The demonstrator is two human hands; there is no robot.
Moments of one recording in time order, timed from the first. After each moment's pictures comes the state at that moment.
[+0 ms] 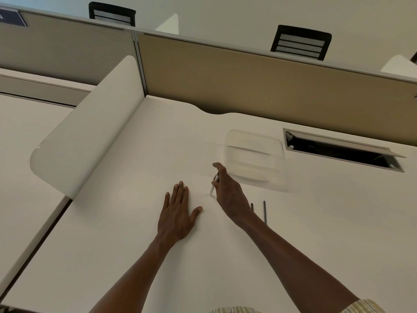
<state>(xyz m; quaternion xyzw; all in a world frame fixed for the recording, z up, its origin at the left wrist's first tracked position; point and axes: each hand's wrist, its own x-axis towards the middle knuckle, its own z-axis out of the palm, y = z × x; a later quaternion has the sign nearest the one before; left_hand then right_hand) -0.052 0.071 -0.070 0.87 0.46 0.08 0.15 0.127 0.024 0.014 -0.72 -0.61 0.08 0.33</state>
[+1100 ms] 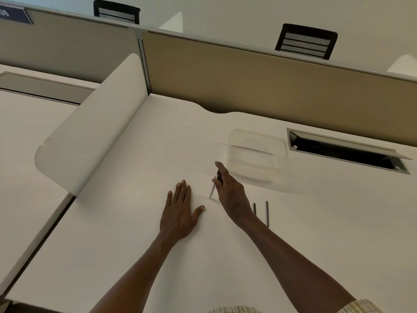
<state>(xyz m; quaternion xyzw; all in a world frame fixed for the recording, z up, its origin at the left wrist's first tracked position) -0.053 0.070 -0.070 0.87 0.46 0.08 0.15 0.124 0.020 0.015 -0.70 -0.61 0.05 0.36</state>
